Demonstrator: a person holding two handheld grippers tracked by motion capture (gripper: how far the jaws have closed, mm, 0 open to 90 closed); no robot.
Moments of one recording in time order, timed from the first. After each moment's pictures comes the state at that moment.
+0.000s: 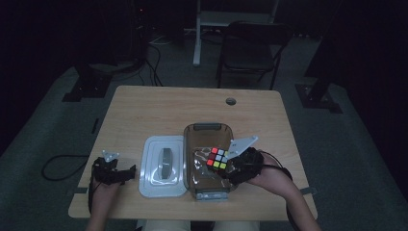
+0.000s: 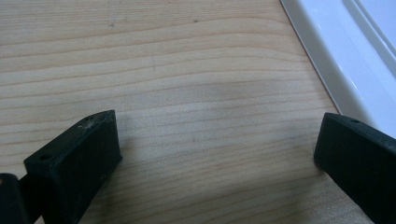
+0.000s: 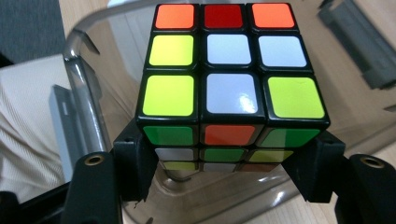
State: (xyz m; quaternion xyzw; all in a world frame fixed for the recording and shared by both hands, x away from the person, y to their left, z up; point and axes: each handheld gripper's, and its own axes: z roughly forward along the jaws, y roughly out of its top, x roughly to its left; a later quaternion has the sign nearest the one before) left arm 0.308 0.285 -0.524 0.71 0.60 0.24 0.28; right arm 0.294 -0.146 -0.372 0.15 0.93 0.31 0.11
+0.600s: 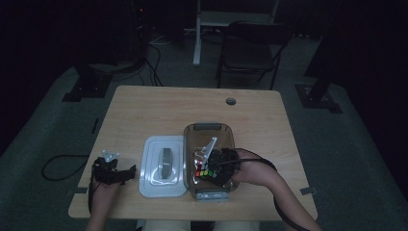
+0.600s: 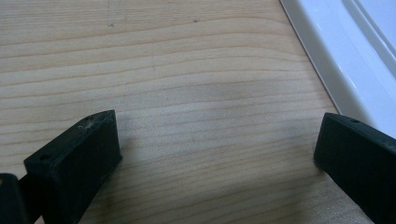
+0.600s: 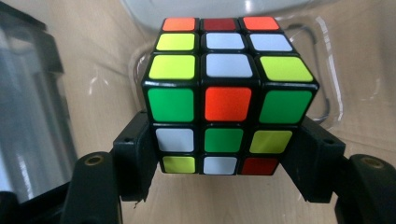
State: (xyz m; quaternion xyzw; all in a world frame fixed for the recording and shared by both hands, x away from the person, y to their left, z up) left arm 0.308 0.285 -0.524 0.71 0.60 0.24 0.28; right arm 0.315 -0.087 -0.401 0.09 0.99 0.13 0.07
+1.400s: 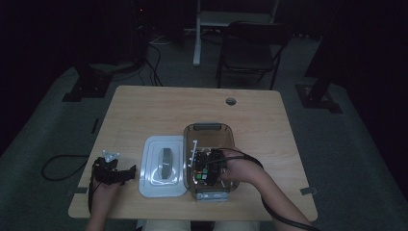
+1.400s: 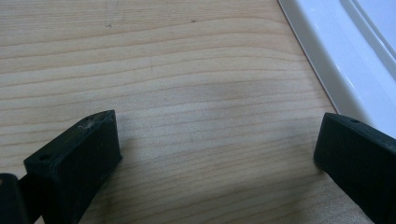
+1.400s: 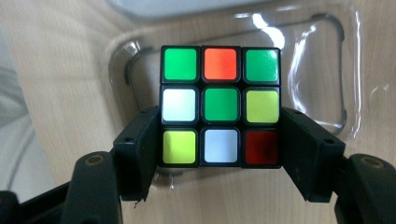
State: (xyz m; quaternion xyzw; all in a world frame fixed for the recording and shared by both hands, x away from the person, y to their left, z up) left arm 0.308 0.285 -0.524 0.72 0.59 0.24 0.28; right arm 0.333 -0.051 -0.429 0.07 0.99 0.05 0.06
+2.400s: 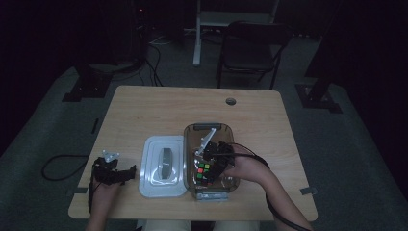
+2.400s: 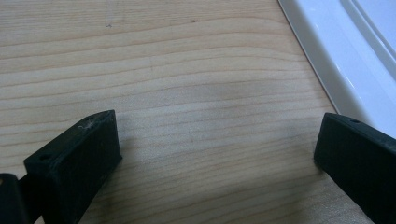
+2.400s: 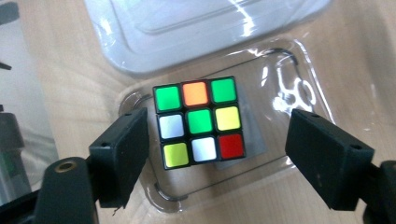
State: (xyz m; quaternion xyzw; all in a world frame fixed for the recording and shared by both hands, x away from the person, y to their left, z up) left arm 0.308 0.285 -0.524 0.72 0.59 0.24 0.28; right arm 0.337 -0.081 -0.404 0.15 0.97 0.18 0.06
